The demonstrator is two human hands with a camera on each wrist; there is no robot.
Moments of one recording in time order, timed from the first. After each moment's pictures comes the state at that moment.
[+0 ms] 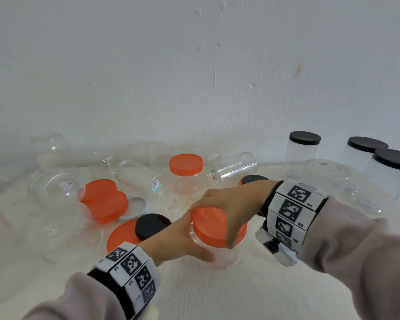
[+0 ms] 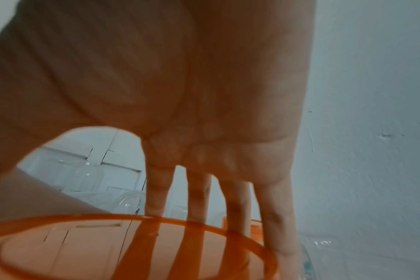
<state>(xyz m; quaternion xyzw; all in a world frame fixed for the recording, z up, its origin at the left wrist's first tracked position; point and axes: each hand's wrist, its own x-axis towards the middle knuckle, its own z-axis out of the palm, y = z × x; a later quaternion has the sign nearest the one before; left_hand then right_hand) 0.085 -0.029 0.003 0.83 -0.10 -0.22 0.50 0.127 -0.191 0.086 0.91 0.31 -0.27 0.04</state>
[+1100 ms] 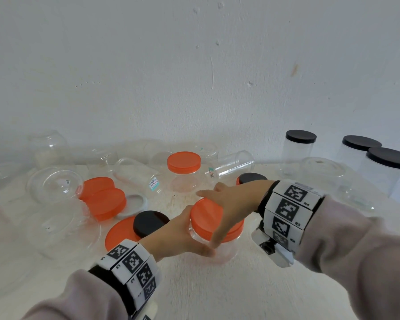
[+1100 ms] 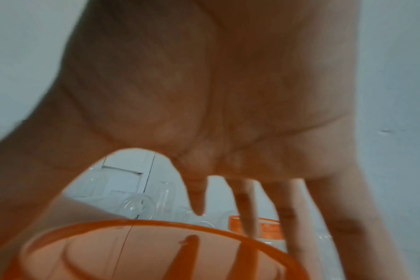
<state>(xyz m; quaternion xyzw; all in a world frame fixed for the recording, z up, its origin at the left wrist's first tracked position) 0.088 -0.029 -0.002 0.85 -0.10 -0.21 0.47 0.120 -0.195 0.082 0.94 0.22 -0.26 0.06</state>
